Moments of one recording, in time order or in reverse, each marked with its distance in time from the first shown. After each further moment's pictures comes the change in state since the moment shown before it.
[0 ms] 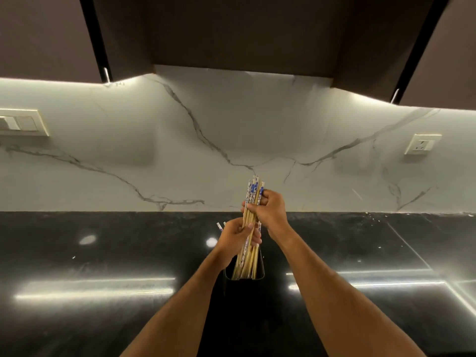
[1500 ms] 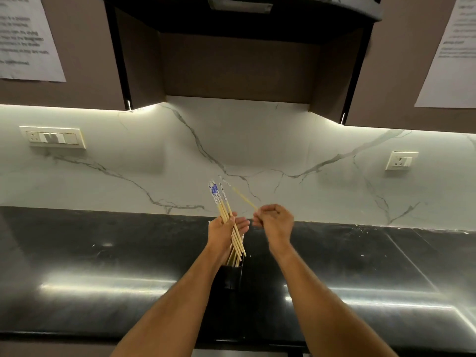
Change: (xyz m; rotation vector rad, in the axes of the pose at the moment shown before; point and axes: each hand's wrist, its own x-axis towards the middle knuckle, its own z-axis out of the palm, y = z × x) left_hand -0.069 0.072 0.077 -0.570 0.409 -0.105; right_hand -0.096 -0.025 -0.094 0.276 0.173 0.018
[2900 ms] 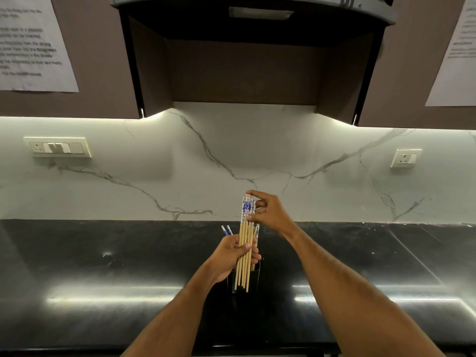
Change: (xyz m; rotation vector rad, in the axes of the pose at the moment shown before) left_hand -0.016 0.020 -0.064 0.425 -0.467 -0.105; right_hand 0.024 -0.024 0.040 -0.380 -0.578 -0.220
